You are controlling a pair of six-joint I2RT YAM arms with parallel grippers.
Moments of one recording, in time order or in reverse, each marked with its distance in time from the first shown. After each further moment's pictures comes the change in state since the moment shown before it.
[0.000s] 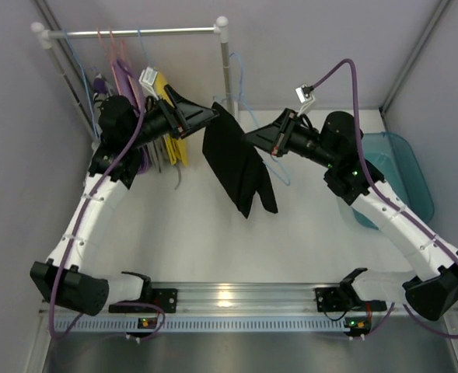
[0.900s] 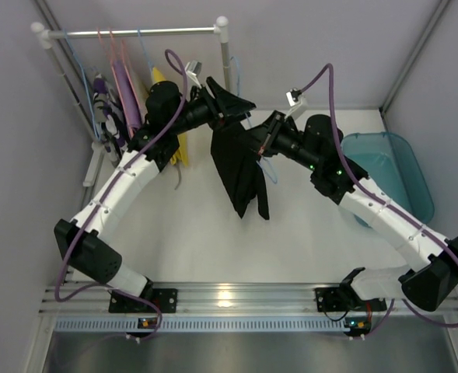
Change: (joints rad) left arm -0.235 0.271 0.188 0.045 -0.155 -0.164; right arm 0.077 0.054 -0.016 0.014 0.196 -0.024
